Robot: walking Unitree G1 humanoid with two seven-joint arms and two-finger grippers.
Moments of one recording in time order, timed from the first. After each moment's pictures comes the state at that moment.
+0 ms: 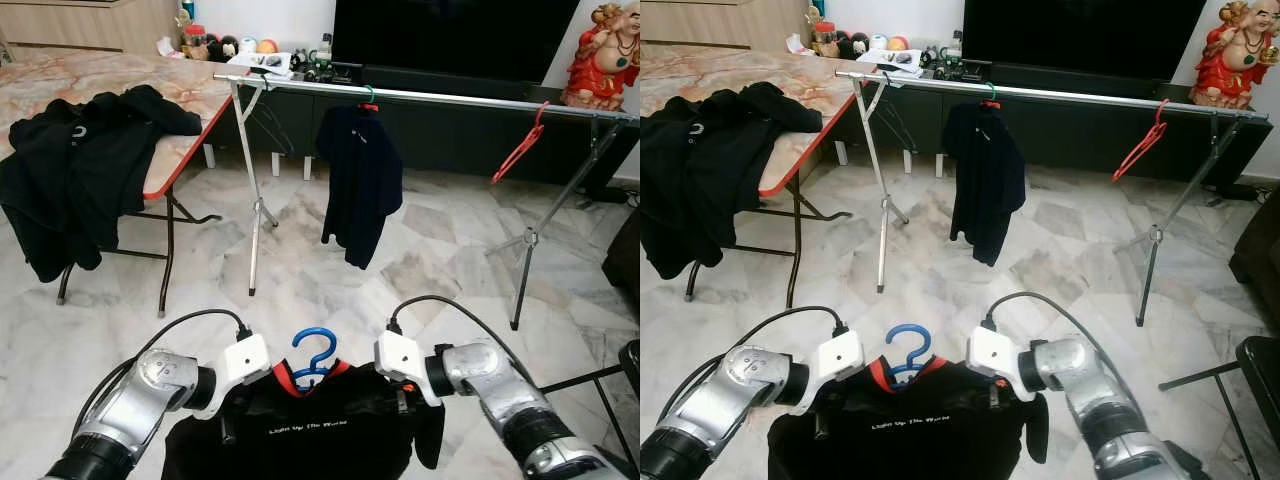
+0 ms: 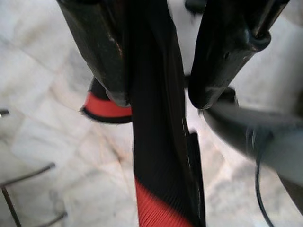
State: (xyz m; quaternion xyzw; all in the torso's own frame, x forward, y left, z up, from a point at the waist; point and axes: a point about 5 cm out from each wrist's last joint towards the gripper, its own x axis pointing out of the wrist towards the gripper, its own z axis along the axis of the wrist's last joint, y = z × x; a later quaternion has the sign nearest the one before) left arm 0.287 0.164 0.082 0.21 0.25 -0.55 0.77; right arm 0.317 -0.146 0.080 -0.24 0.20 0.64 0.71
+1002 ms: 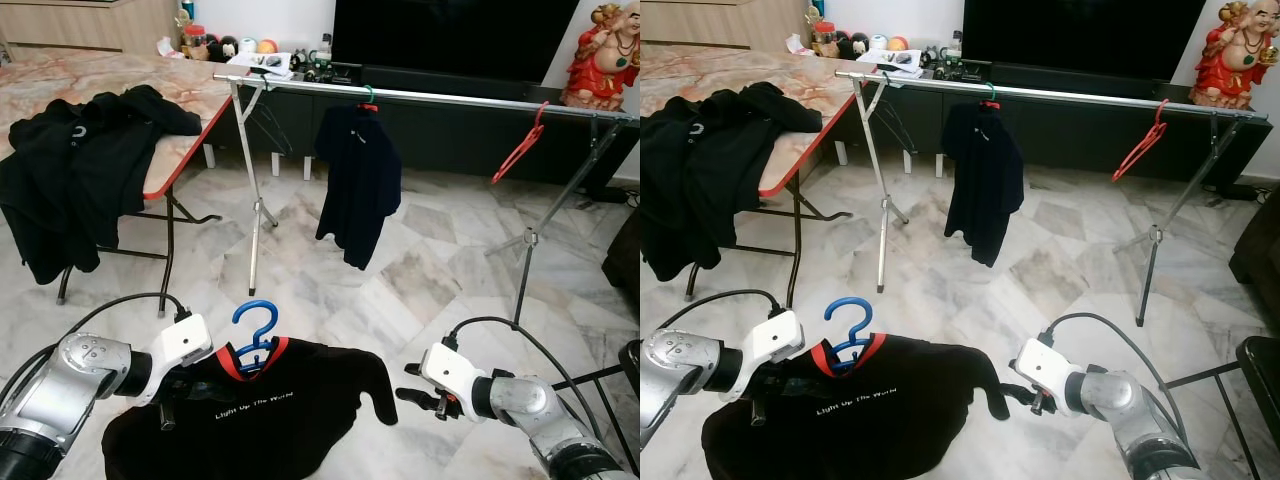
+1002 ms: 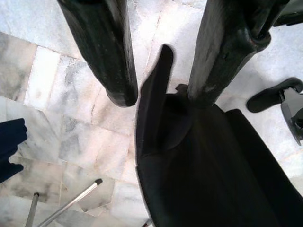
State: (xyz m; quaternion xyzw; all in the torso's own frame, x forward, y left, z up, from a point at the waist) left arm 0.282 0.222 0.118 0.21 0.28 -0.51 0.79; right arm 0.307 -0.206 0.049 -0.28 0.23 0.43 0.83
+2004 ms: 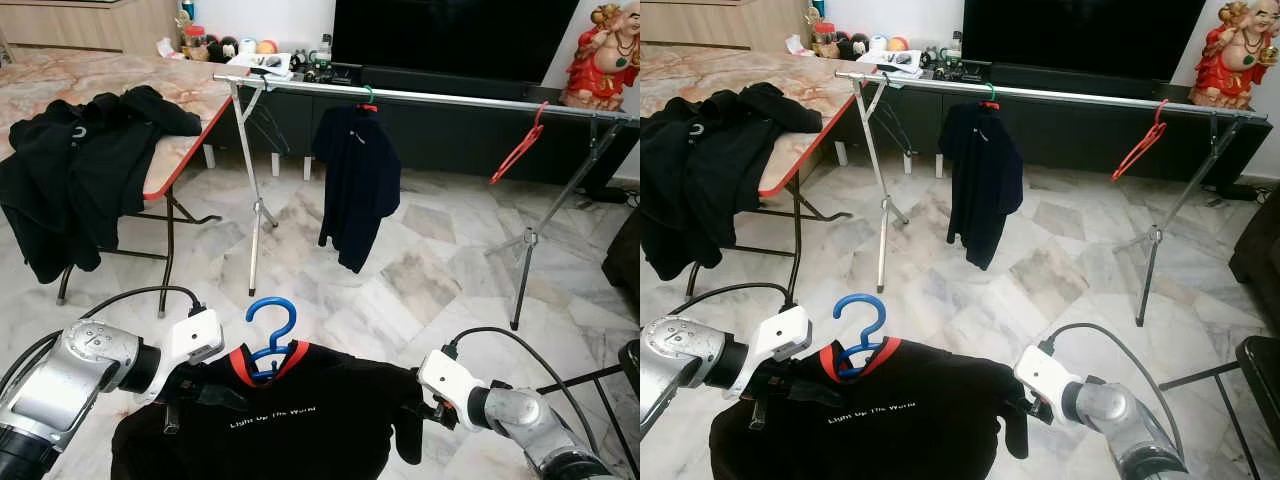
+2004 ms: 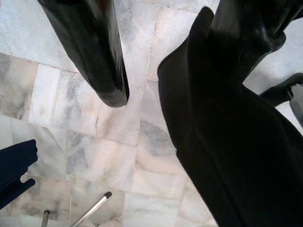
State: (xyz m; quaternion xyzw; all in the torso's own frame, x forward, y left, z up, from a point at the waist) left arm 0.271 0.201 0.141 0.19 0.27 -0.58 0.75; right arm 0.301 -0.203 0.032 -0.27 0.25 0.40 0.84
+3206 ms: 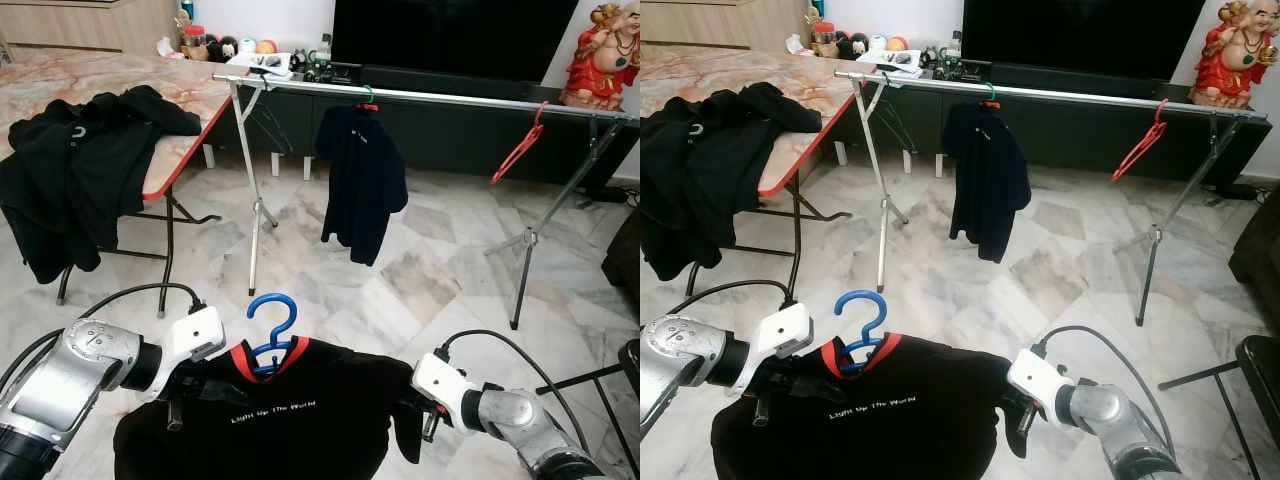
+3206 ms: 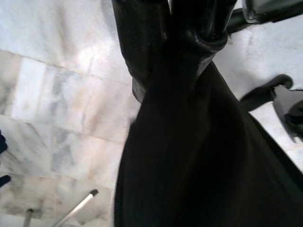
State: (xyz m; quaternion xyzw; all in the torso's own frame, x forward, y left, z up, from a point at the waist) left arm 0.278 0.204 0.138 0.20 0.27 -0.54 0.77; right arm 0.299 -0.201 0.031 -0.26 0.25 0.41 0.83
